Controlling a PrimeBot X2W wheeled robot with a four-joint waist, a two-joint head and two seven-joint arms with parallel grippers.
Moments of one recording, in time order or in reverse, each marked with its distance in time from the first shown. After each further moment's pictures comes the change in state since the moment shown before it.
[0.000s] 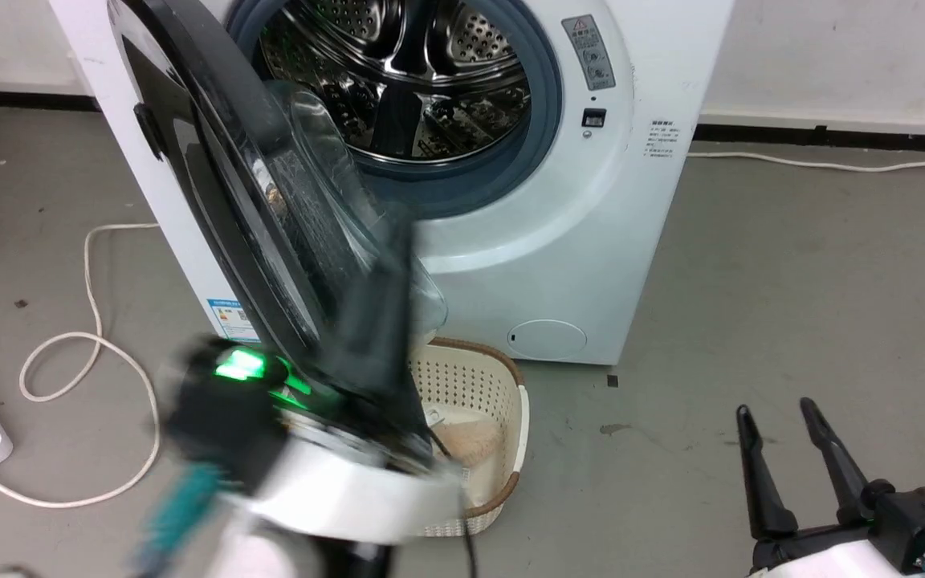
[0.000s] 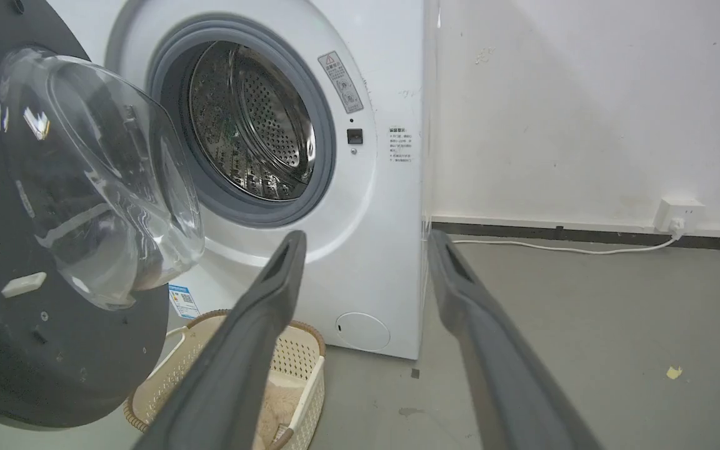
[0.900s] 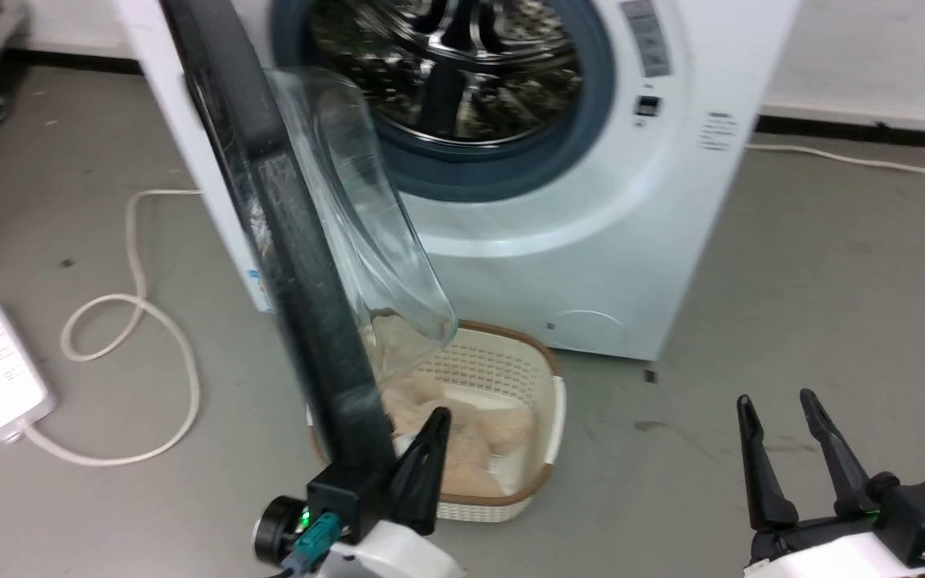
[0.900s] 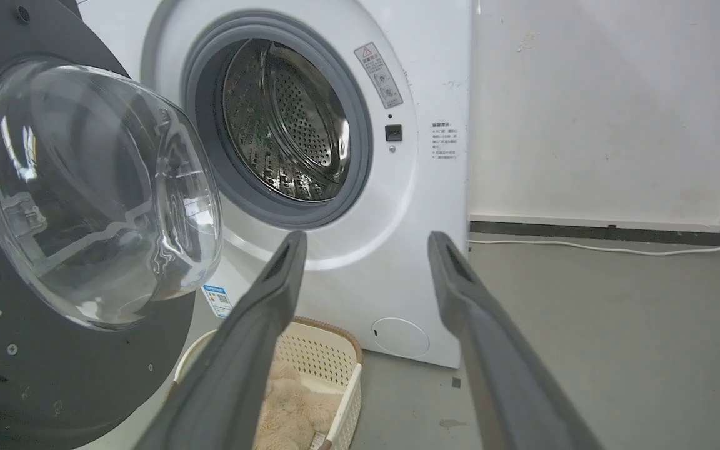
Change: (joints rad) left arm 0.137 0.040 -0.129 0.580 -0.062 0.058 -0.155; right arm -0.020 0.001 0.007 0.012 0.043 0.000 -0.013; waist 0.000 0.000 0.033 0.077
